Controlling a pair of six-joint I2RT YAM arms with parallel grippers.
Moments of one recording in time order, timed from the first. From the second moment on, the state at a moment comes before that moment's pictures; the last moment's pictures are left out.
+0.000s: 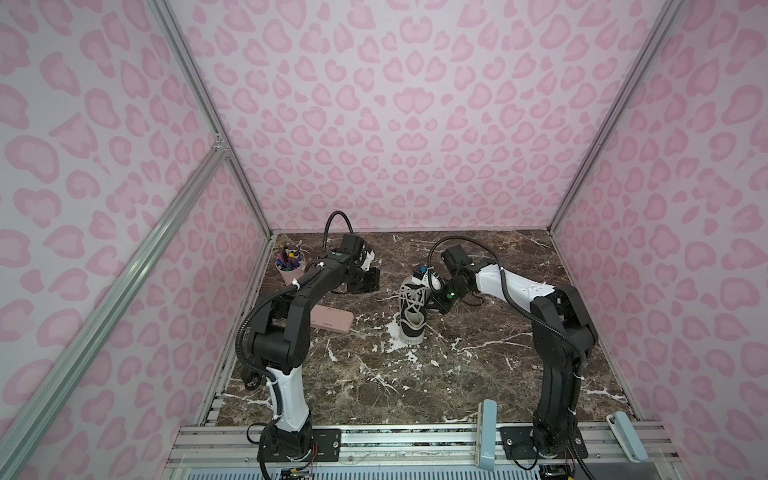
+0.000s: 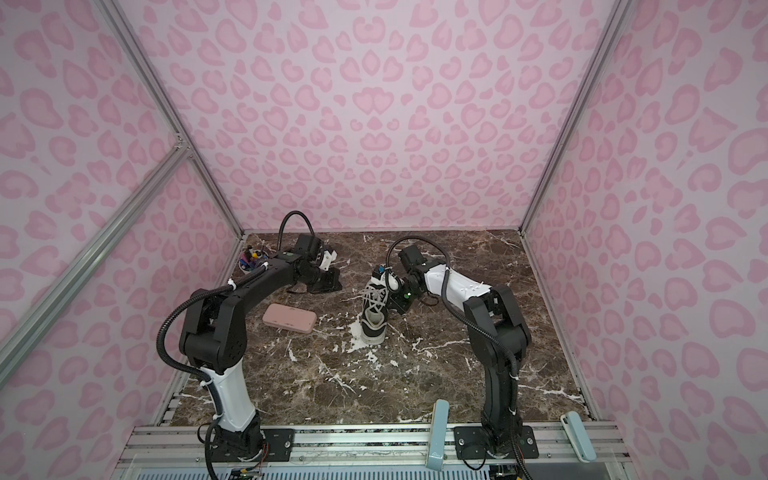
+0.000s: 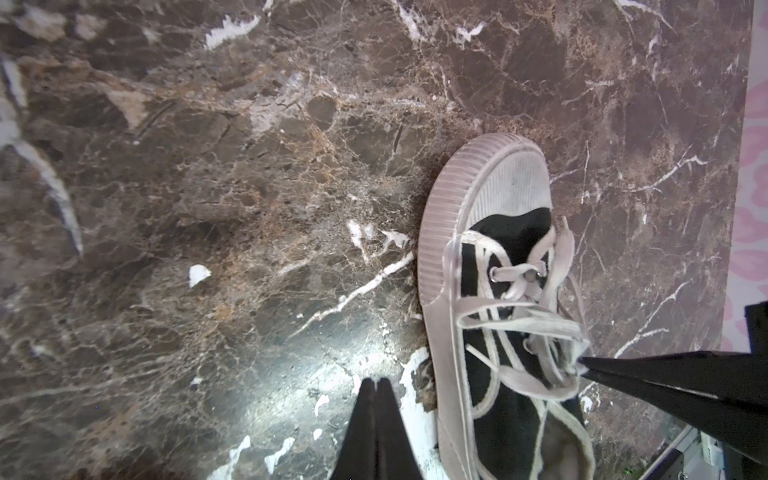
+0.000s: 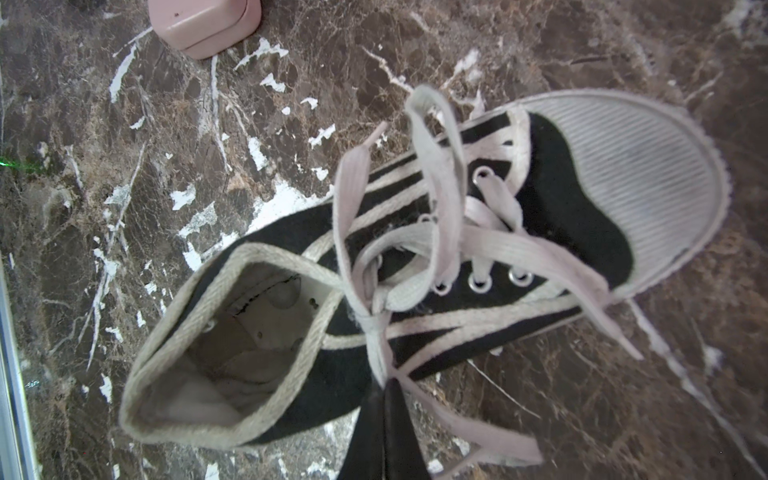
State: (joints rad) left arm -0.30 1.92 1.46 -0.67 0.37 -0.28; right arm 0.47 1.96 1.43 -0.67 -0.49 -0.47
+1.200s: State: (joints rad) left arm -0.32 2.06 1.39 -0.29 0.66 -0.64; right arm 0.47 1.96 1.42 -0.62 -0.54 -0.42
